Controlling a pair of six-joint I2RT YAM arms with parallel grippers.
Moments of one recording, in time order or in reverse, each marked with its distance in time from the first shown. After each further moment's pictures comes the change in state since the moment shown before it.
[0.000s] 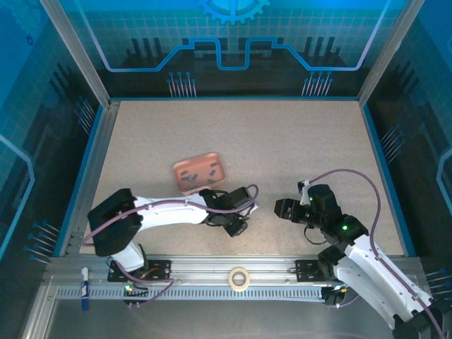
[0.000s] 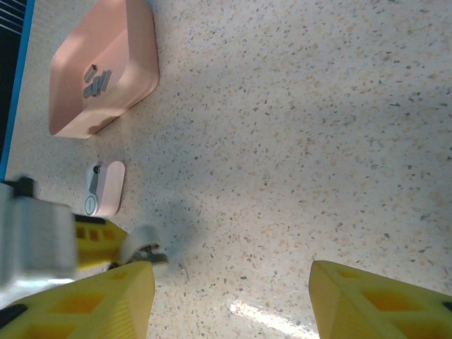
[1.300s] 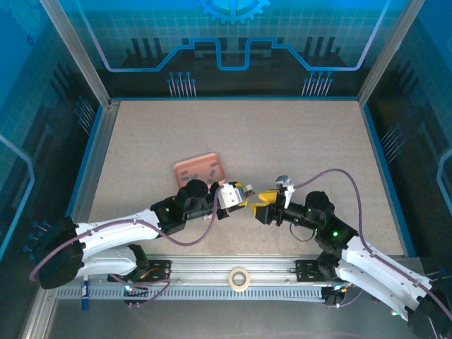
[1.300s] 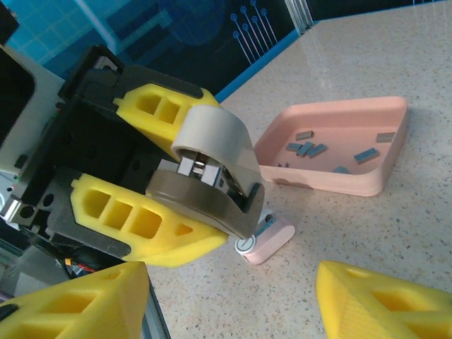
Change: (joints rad) left arm 0.107 -0.445 -0.397 0.820 0.086 0.574; right arm 0.227 0.007 -0.128 0.670 -0.140 -0.248
